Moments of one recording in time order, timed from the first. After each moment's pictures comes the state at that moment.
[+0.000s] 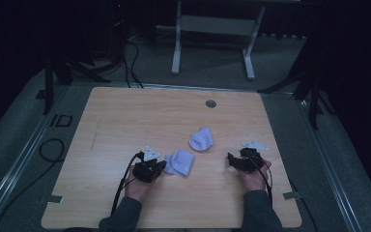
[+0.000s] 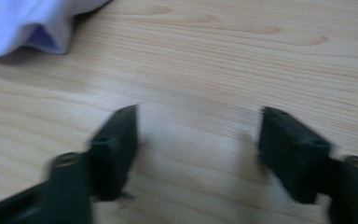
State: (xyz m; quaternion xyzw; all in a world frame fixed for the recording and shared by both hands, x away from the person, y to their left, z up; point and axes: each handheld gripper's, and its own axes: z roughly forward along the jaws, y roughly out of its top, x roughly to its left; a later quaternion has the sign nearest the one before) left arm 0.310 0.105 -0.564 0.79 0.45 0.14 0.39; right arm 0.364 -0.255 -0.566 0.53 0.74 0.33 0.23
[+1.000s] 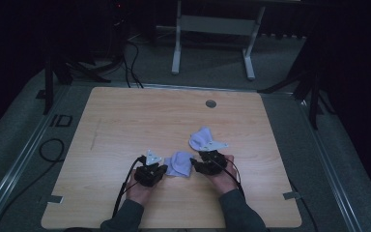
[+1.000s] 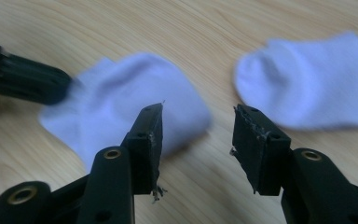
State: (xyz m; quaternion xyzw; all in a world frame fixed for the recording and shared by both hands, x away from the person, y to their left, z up) left arm 0.298 0.100 -0.565 0.79 0.45 0.14 0.38; right arm 0.341 -0.133 -0.534 0.36 0.84 0.37 0.16
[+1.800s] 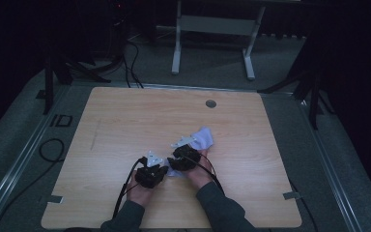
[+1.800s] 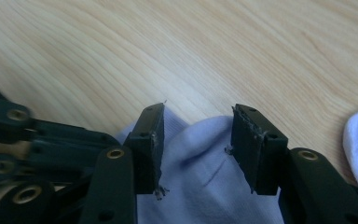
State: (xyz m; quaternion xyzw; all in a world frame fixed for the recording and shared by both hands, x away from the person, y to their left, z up) left arm 0.295 0.097 -0.565 0.80 0.45 0.14 0.38; right arm 0.358 -0.057 -0.545 0.33 0.87 0.33 0.14
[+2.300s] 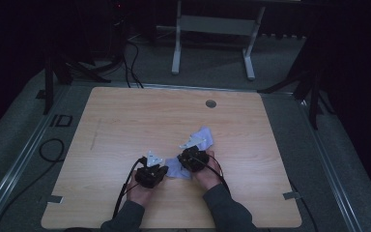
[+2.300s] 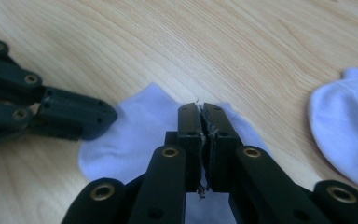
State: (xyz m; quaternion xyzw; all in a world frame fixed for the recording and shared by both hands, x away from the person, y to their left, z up) left arm 0.295 0.097 -0.566 0.79 0.45 0.14 0.38; right arm 0.348 -0.086 -0.533 0.34 0.87 0.34 0.13
